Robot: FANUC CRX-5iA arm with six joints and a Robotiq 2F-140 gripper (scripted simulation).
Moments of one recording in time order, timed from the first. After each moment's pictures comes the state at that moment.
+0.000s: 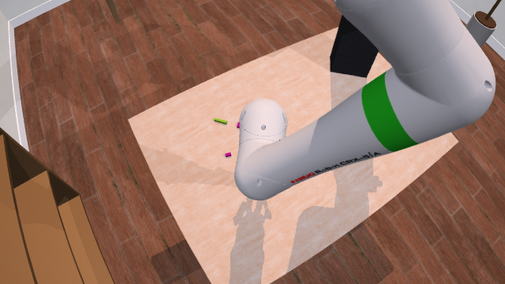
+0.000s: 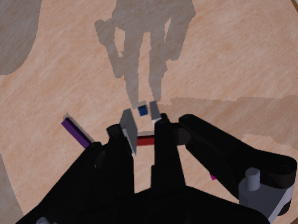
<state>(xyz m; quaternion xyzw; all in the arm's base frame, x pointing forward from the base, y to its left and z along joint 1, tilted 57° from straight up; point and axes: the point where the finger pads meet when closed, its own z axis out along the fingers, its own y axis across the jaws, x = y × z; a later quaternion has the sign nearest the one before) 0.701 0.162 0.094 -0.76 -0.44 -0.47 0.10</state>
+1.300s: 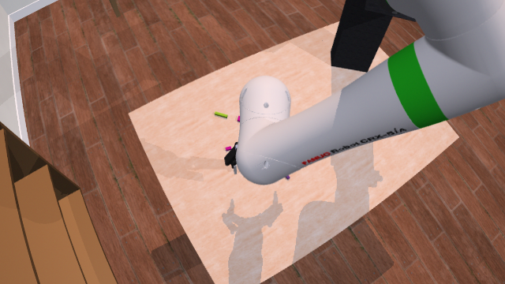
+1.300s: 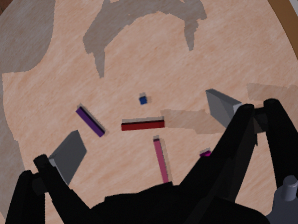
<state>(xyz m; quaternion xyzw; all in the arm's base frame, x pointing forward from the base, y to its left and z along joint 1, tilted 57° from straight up) 0.662 0.128 0.127 -0.76 -0.44 -0.47 0.10</state>
